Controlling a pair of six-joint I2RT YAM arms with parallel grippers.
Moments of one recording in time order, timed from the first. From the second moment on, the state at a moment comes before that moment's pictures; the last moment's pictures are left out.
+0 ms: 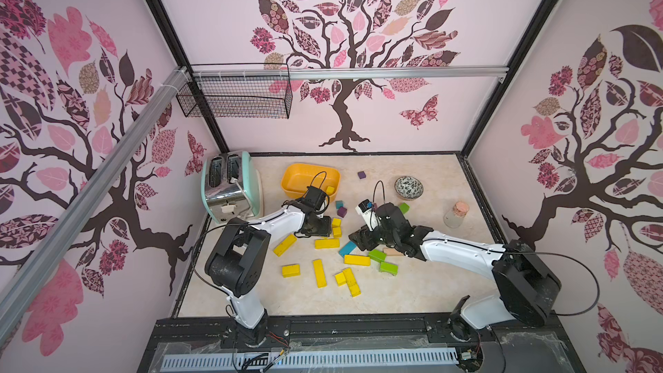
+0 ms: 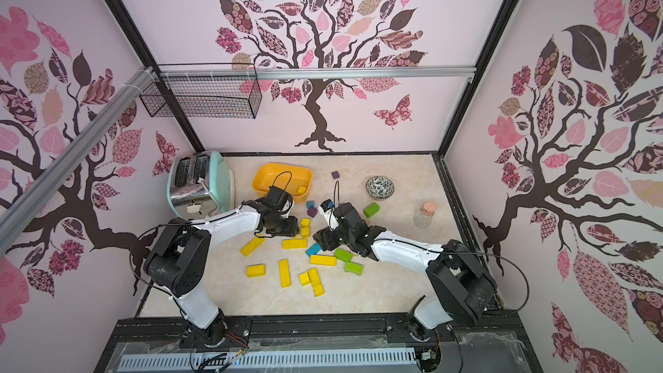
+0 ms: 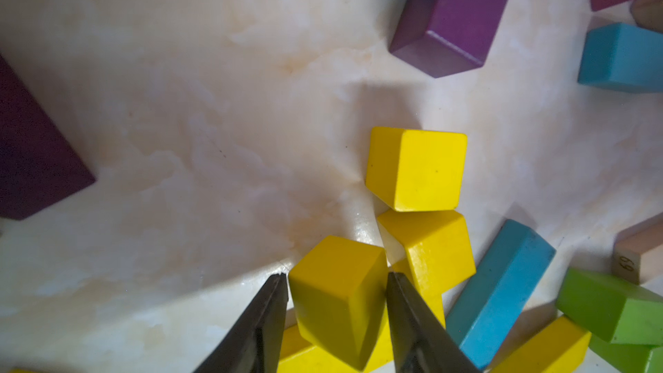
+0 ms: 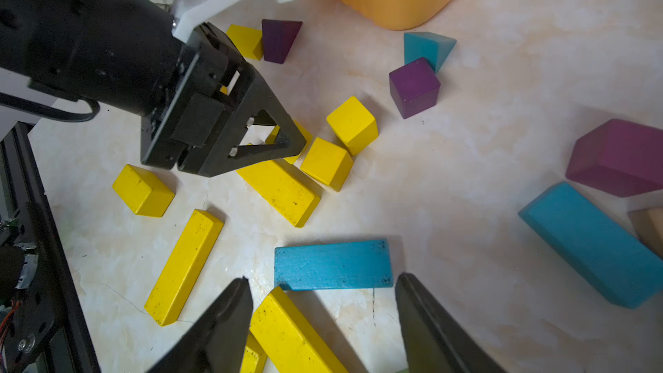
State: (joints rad) left arm -0.48 1.75 1.07 -0.52 0.14 -0.33; right arm 0.74 1.47 0.77 0.01 -0.19 0.25
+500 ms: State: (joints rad) left arm -0.48 1.77 1.07 -0.56 0.14 -0.32; right arm 0.74 1.42 0.70 0.08 -0.18 0.26
